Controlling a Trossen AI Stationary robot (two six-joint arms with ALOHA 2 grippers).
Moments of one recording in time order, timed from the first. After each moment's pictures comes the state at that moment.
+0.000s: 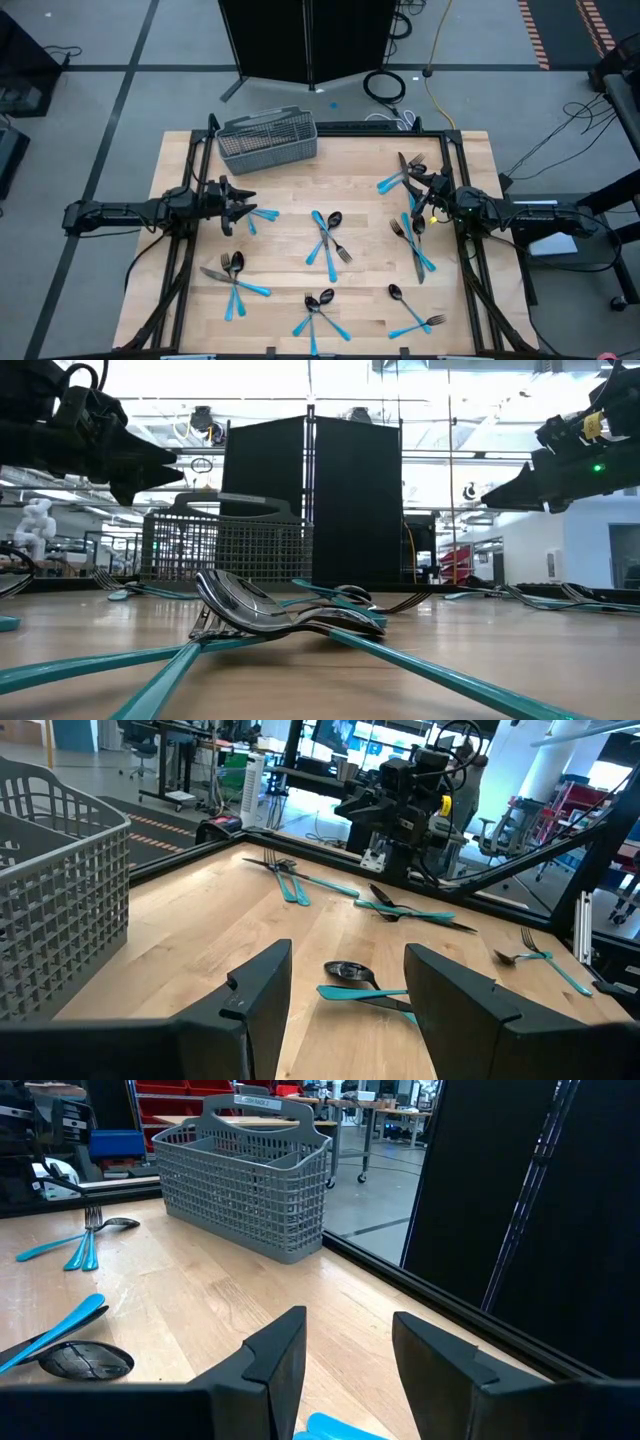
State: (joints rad) left arm 0.07 0.20 0.01 0.15 -0.11 -0.23; right arm -0.10 0.23 0.02 0.08 0.57 0.06
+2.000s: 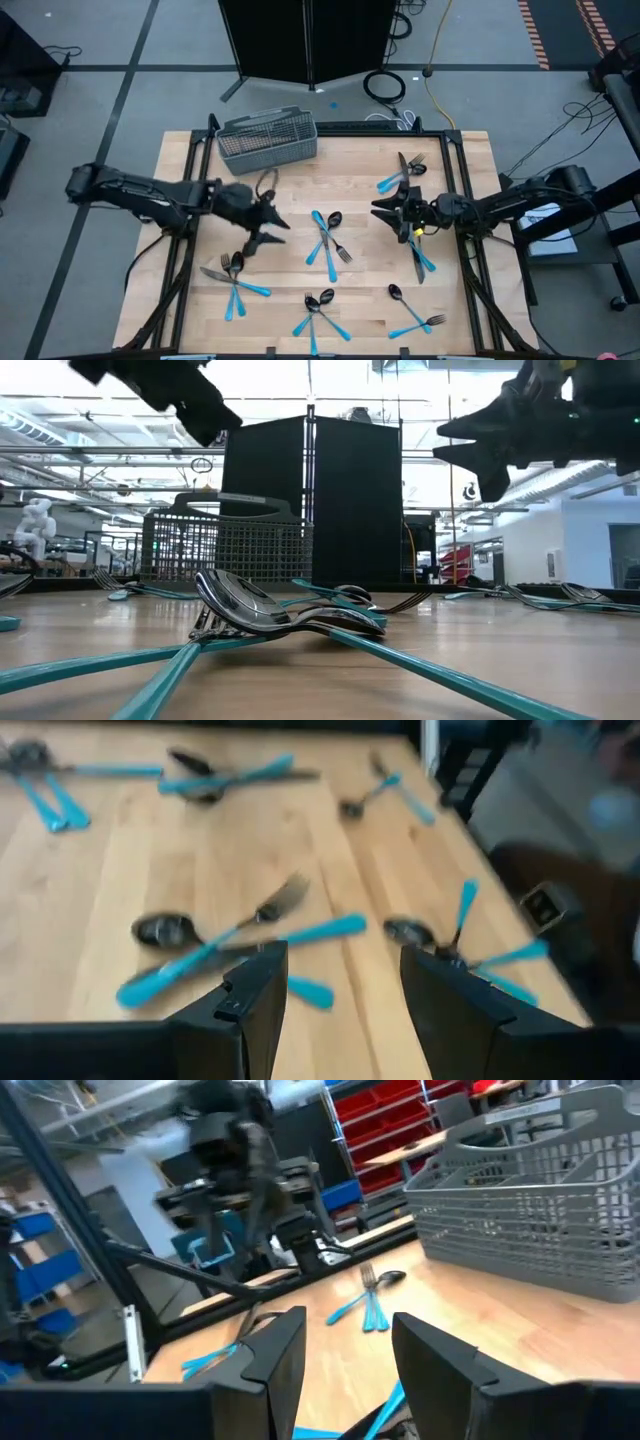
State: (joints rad) left arm -0.11 1.10 0.75 -0.22 0.18 -0.04; right arm 0.10 1.04 0.15 0.93 0.24 0.41
